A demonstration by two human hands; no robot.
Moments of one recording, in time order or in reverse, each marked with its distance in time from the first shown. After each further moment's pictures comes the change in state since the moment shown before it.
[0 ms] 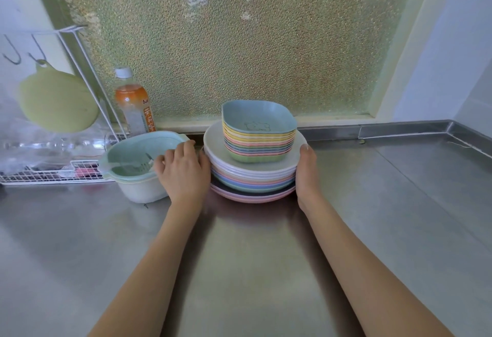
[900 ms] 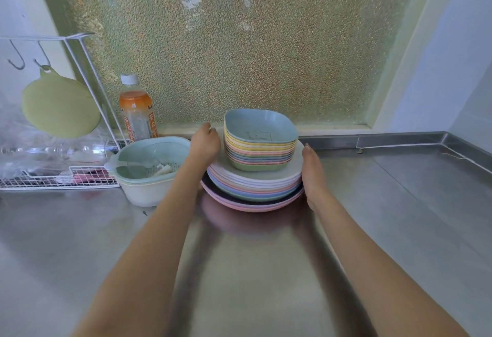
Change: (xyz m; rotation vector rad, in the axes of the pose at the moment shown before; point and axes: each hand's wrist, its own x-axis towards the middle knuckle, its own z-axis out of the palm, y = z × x) left_hand 0.075 0.043 0.004 -0.597 -0.554 -0.248; right_hand 0.023 -0.005 -0.009 -0.121 -0.043 -0.027
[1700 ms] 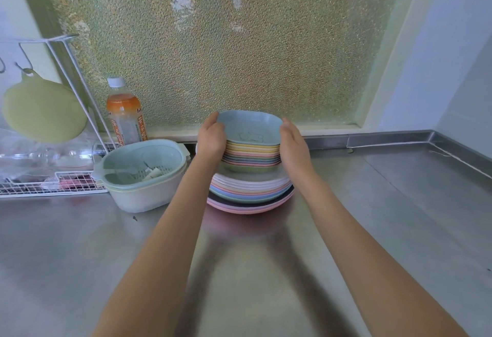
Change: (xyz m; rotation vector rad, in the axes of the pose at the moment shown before) left_hand -0.013 0.026 0.018 -0.581 -0.043 -0.033; right_hand -0.017 -0.063 0.017 -0.133 -0.053 -0.204
